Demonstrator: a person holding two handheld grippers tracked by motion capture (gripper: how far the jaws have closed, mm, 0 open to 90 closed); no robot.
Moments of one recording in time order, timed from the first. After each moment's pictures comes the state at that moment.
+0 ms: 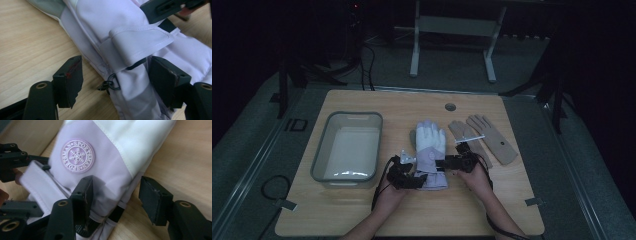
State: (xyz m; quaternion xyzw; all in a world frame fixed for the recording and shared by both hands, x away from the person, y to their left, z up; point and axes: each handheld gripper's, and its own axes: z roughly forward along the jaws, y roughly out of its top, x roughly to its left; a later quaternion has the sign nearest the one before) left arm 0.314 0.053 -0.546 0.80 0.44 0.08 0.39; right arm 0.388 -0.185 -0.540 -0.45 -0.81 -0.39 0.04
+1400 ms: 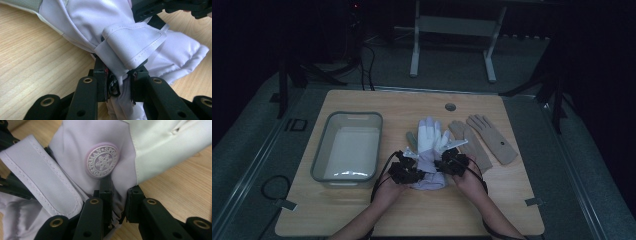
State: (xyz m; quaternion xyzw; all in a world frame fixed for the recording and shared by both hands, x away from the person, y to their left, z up) left arm 0.329 0.052 -0.531 0.84 0.40 0.03 0.36; right arm 0.358 -0.146 -0.518 -0.37 -0.87 -0.31 -0.12
